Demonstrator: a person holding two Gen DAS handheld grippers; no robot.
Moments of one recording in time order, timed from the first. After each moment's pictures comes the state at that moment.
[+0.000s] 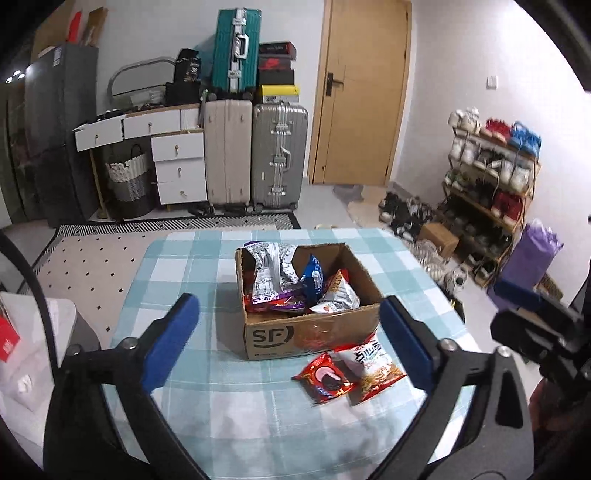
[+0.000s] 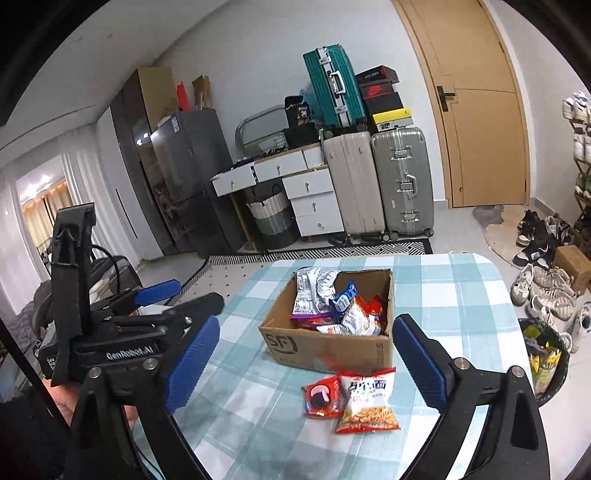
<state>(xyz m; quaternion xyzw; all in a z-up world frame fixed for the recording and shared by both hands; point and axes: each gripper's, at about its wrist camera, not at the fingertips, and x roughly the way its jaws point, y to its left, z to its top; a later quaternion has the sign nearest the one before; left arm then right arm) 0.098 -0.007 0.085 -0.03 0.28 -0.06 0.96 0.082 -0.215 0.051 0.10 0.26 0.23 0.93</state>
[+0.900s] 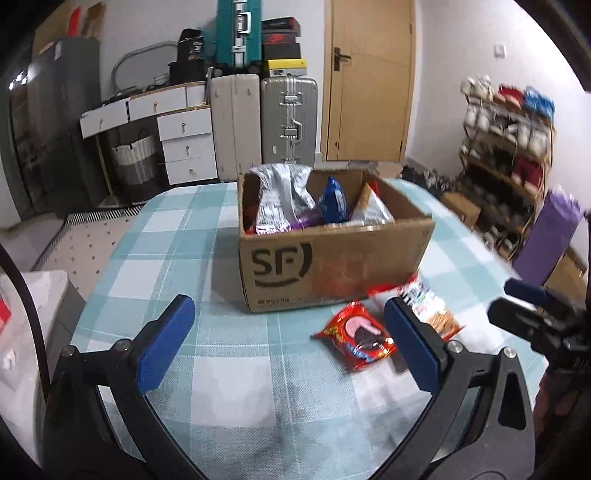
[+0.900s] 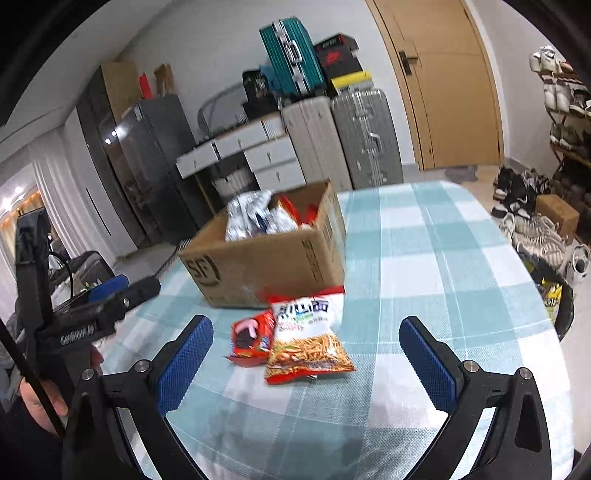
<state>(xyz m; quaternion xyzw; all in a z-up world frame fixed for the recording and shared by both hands) 0.128 -0.023 -0.062 0.01 0.32 -0.04 0.95 0.112 -0.243 -0.098 0.12 0.33 0.18 0.92</state>
